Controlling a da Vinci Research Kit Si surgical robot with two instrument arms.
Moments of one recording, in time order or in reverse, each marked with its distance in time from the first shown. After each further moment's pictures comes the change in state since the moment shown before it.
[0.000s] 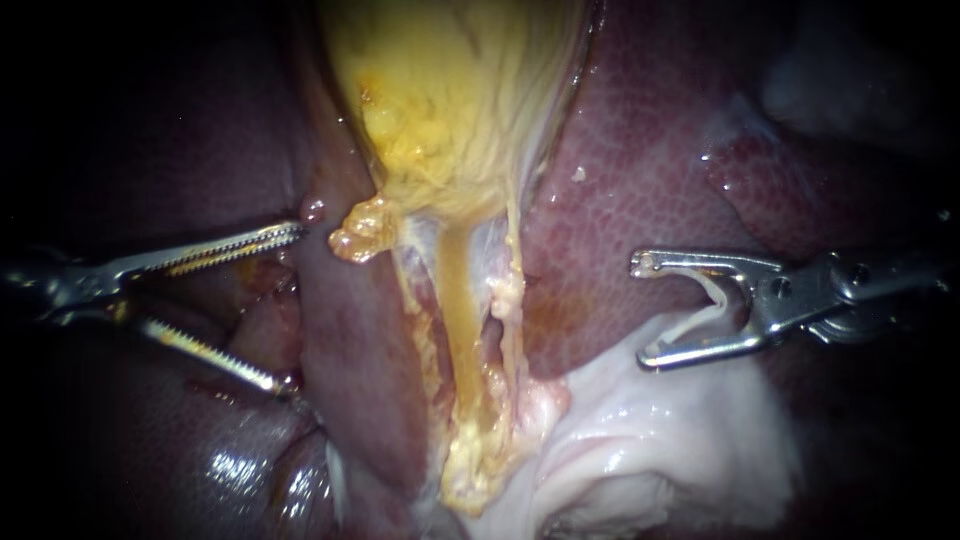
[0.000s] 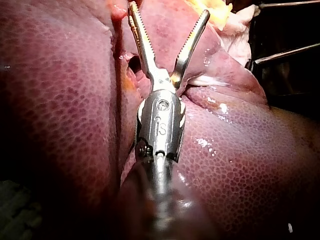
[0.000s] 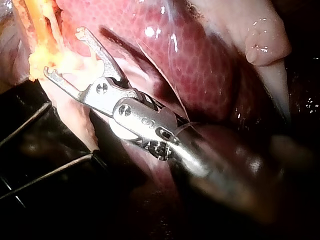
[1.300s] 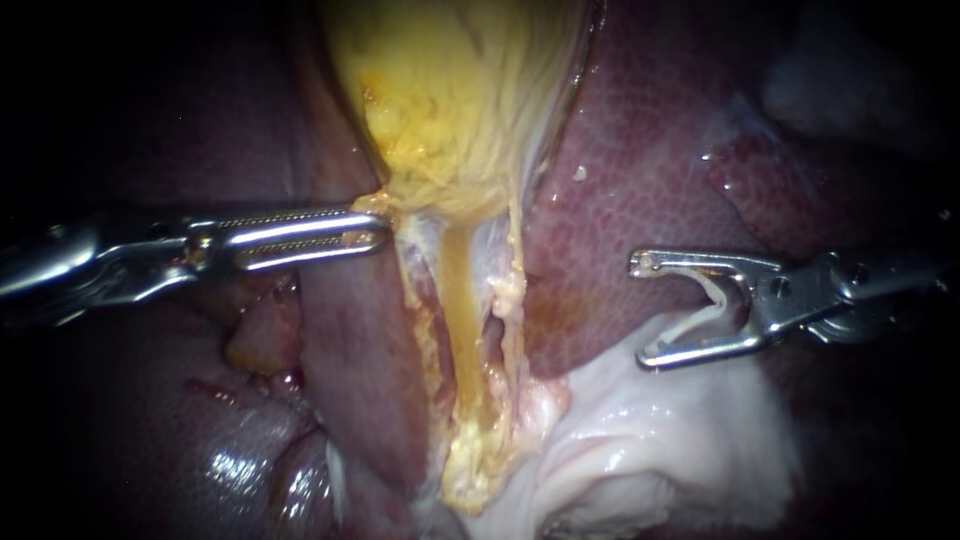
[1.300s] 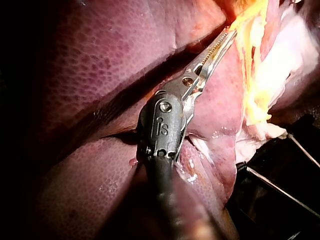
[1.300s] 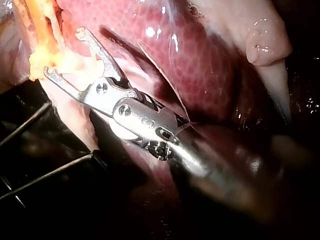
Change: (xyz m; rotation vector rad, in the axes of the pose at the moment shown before) right arm 0.000 0.000 0.000 0.000 0.000 0.000; left arm -0.003 0.002 0.003 -0.154 0.037 -0.464
